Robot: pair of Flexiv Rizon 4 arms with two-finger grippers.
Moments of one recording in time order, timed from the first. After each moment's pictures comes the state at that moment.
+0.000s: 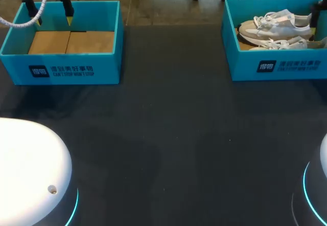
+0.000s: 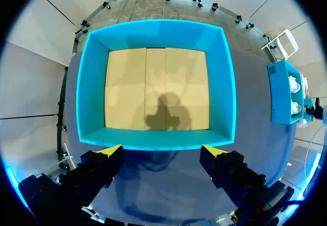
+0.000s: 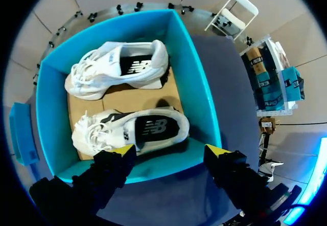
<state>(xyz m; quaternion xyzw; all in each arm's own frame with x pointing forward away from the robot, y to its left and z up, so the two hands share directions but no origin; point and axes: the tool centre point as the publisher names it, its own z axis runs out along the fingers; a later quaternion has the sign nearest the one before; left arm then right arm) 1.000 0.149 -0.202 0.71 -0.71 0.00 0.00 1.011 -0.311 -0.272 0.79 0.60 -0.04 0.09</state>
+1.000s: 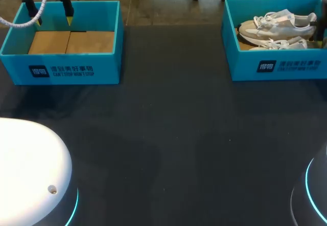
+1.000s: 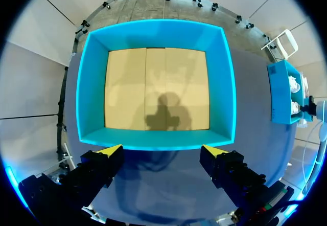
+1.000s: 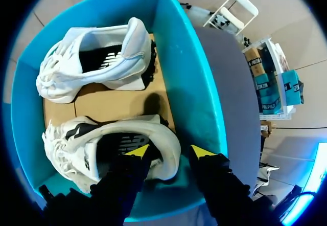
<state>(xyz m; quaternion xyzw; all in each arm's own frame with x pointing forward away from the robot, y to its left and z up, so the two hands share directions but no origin) 1.000 0.149 -0.202 0.71 -0.71 0.00 0.00 1.026 -0.346 -0.335 0.78 0.61 -0.06 0.10</state>
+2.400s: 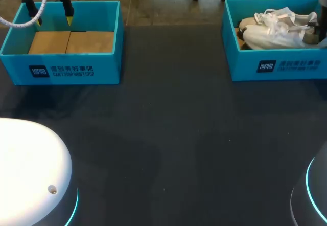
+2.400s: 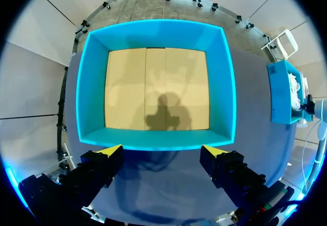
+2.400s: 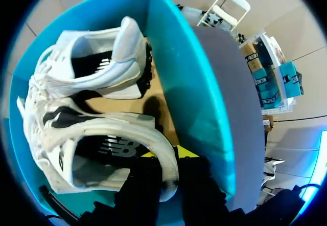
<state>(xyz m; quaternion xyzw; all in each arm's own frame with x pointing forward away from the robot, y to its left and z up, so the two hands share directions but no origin) 1.000 0.149 -0.202 0.71 -0.71 0.00 0.00 1.035 -0.347 -0.338 0.80 0.58 -0.05 0.11</state>
